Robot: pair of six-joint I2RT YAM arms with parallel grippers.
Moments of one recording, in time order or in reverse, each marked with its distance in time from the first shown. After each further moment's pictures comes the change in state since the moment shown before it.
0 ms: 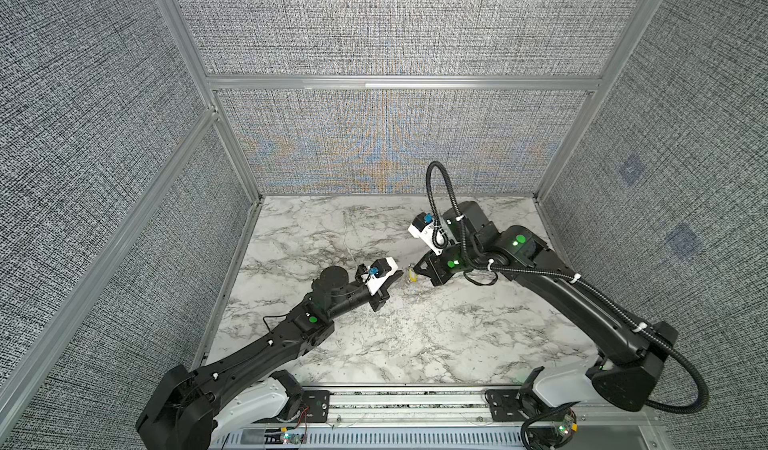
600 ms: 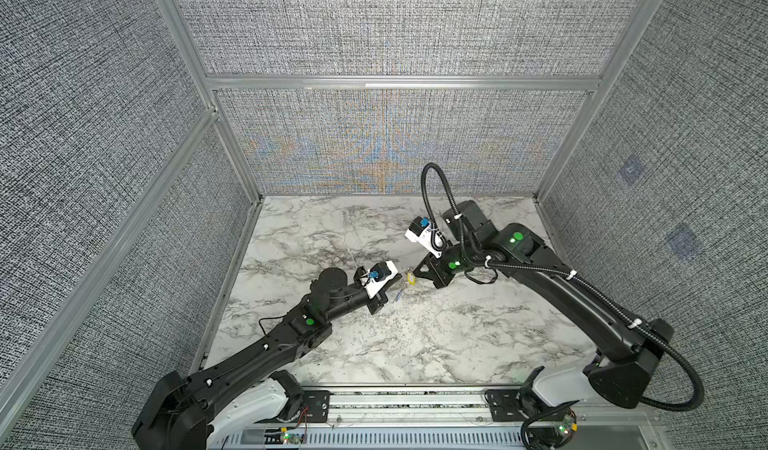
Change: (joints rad) left arm -0.007 -0.043 -0.010 -0.057 0.002 0.038; right arm -0.018 0.014 0.002 -0.033 -0.071 -0.121
